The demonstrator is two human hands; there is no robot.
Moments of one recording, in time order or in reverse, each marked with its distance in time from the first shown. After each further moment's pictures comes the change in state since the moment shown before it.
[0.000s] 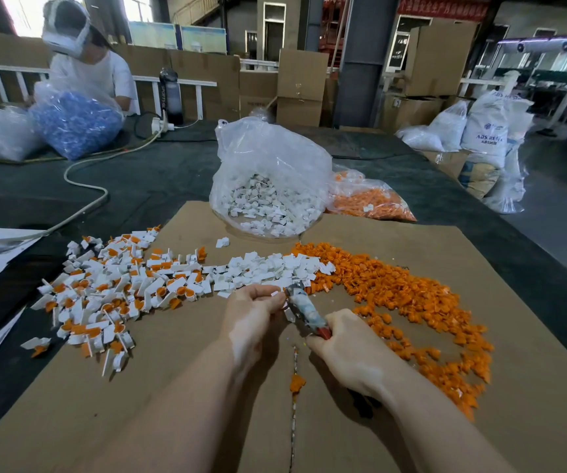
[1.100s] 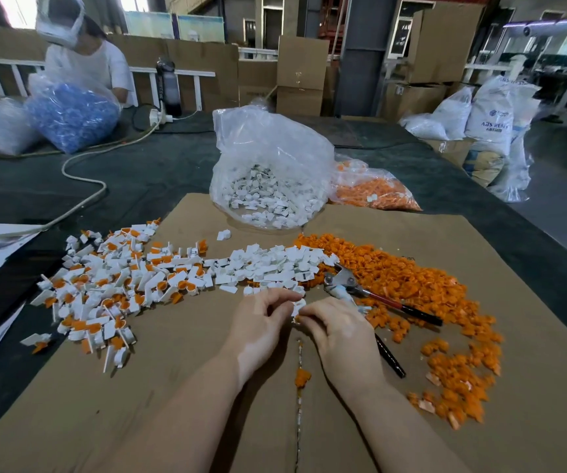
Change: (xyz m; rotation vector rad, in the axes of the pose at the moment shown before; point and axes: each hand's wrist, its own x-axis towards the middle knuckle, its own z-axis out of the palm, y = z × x) left_hand -0.016 -0.002 -0.015 0.756 -0.198 0.454; right_hand 0.022 0.029 0.042 -0.163 0.655 -0.585
